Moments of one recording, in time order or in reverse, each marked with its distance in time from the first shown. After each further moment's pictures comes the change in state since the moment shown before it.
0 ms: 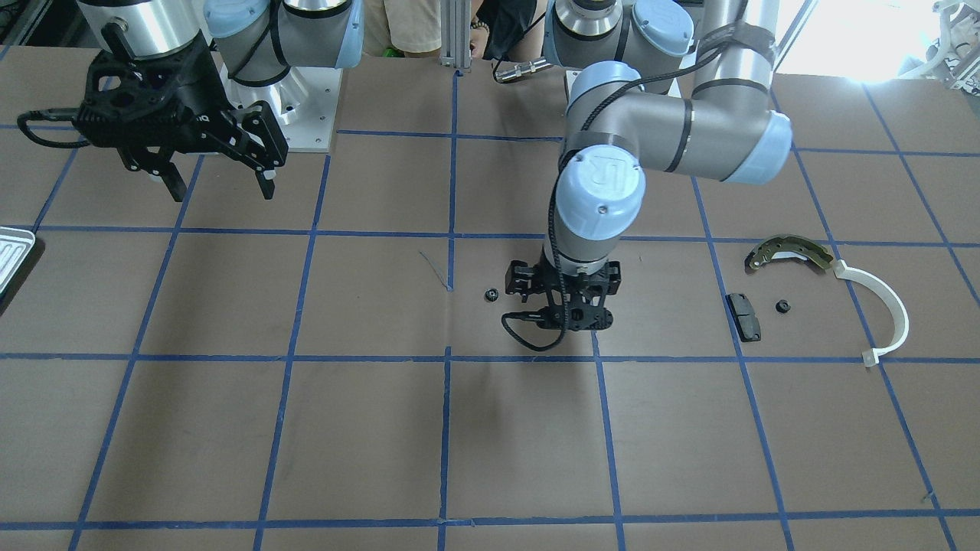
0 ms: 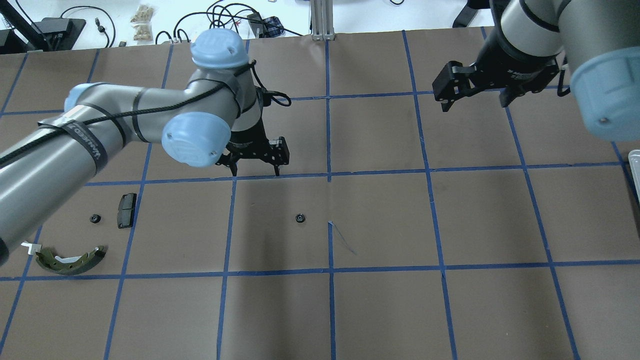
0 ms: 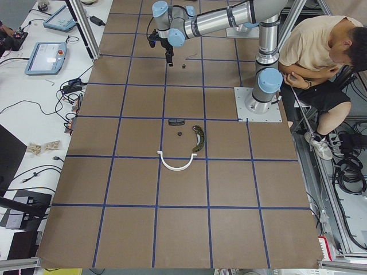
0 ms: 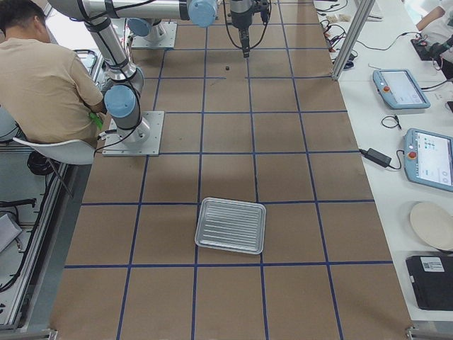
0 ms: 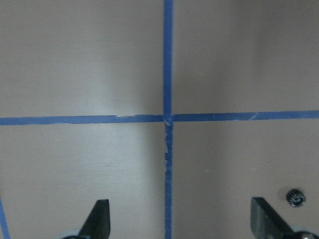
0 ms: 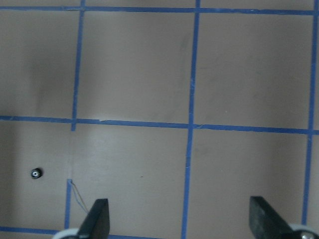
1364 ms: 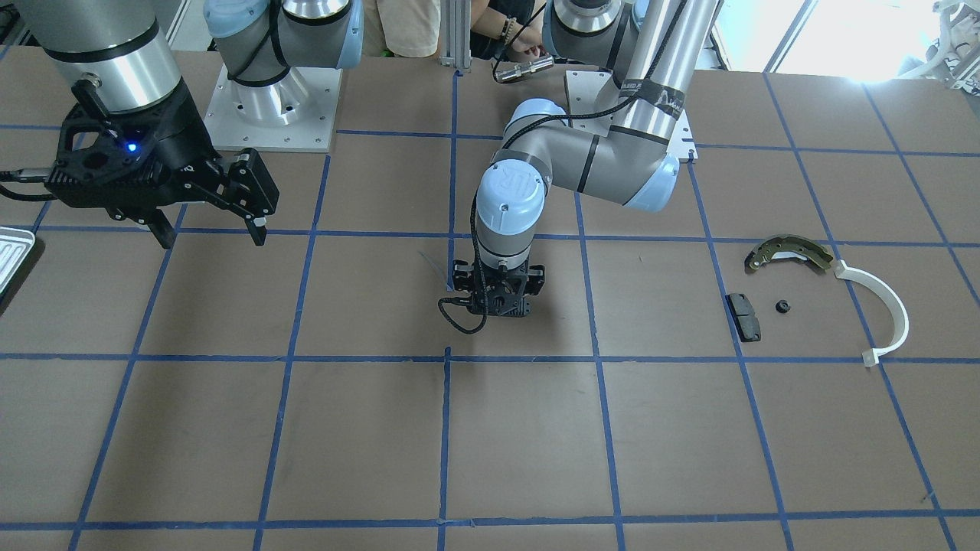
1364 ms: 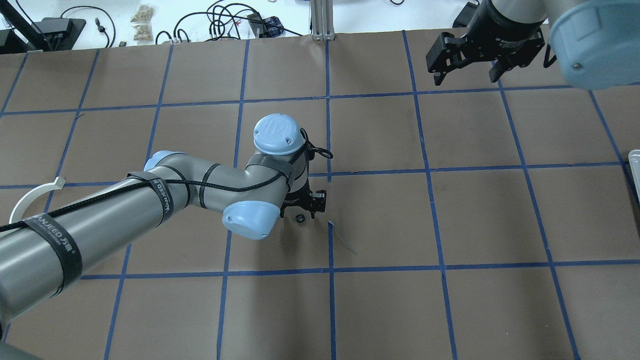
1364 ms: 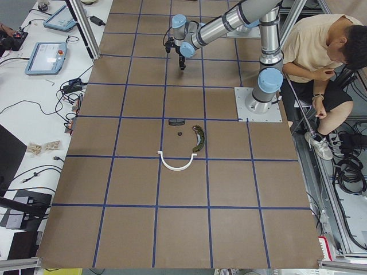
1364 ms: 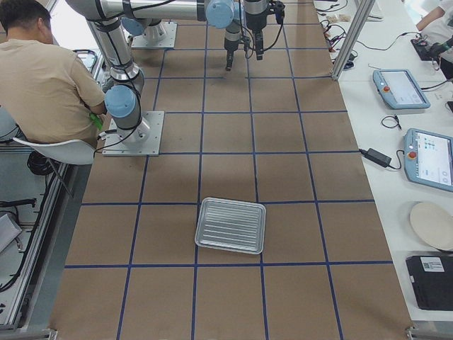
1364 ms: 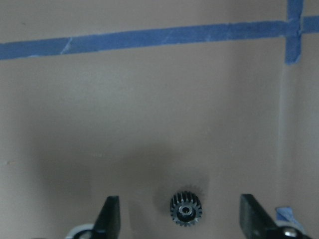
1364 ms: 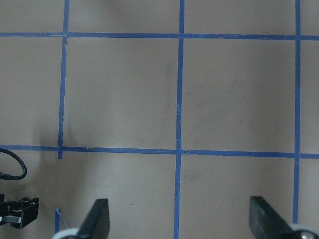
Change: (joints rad) left arm -0.119 -0.089 -0.185 0.317 -0.030 -0.075; right arm -0.004 0.135 -0.112 -0.023 0.046 0.006
